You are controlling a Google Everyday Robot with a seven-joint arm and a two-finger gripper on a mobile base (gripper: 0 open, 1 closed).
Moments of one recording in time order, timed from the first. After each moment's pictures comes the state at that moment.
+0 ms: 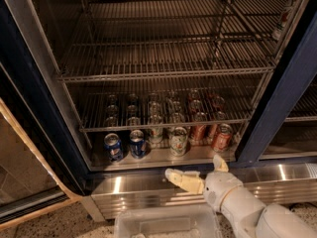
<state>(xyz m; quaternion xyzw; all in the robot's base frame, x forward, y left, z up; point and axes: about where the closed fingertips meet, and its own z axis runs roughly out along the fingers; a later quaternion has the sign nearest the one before) 0.458 -0.102 0.690 -0.09 0.78 0.26 0.56</state>
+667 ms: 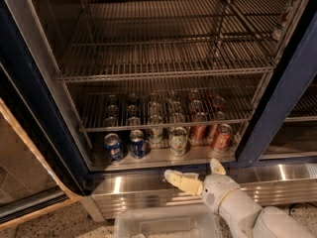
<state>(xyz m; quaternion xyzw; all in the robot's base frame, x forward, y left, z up) 0.459 -0.099 0.674 -0.07 0.78 0.29 0.55</state>
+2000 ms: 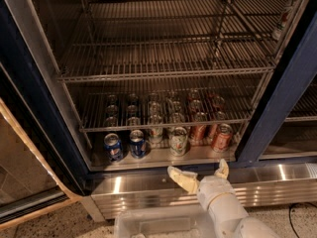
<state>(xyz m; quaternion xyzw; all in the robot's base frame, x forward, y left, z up) 0.481 -0.129 0.647 -0.03 0.78 0.14 0.61</state>
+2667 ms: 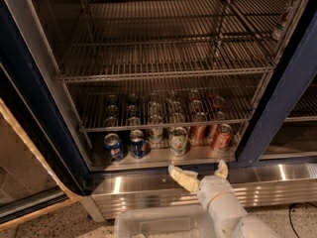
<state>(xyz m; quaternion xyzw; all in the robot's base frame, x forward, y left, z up) 0.487 -0.132 0.638 -0.02 0.78 0.16 0.60</state>
